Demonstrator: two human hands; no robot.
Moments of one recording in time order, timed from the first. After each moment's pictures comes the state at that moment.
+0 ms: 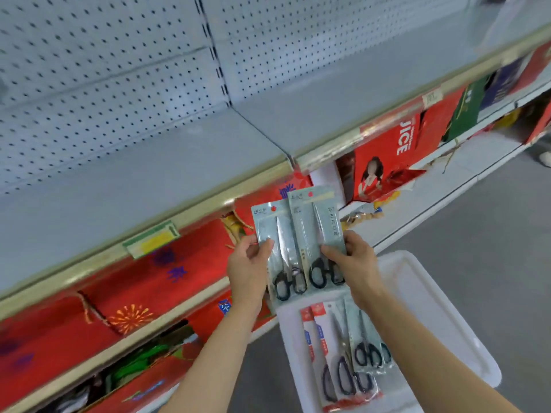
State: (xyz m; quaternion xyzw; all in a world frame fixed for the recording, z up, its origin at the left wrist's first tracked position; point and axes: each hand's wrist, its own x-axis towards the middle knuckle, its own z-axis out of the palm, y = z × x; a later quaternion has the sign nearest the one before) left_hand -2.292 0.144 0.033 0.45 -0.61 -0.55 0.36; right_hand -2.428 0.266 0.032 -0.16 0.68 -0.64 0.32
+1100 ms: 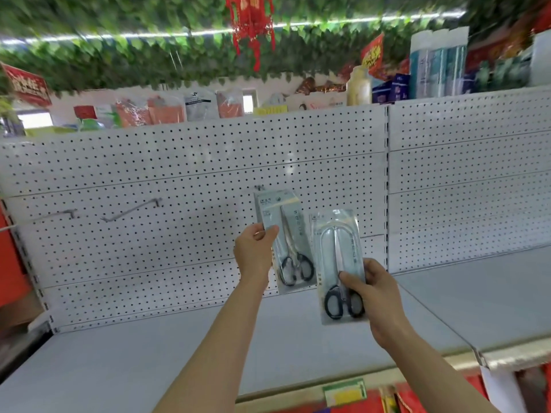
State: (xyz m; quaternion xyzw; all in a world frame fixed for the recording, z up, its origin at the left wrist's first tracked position) left_hand -2.067 -0.080 0.381 0.42 -0.56 -0.38 0.61; right_hand -2.219 0.050 0.322 -0.38 0.50 -0.72 0.29
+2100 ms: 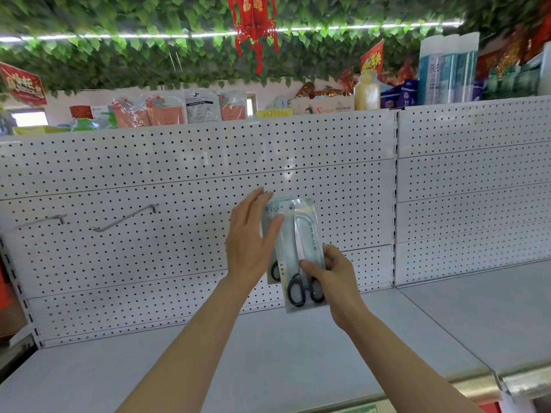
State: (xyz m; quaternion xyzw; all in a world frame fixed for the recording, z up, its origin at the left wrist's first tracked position) left_hand -2.043 -0.116 0.405 0.31 -0.75 0.01 0.58; right_hand -2.178 -0.038 0.346 -0.42 0.48 -0.71 0.31
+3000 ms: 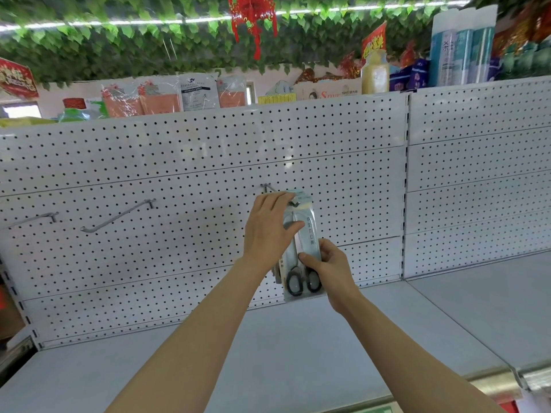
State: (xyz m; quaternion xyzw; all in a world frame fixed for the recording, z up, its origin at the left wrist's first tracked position) left_hand -2.071 -0.172 0.401 0.32 -0.82 0.08 0.48; right_hand -2.187 -0.099 0.329 -0.43 0.49 -0.69 0.33
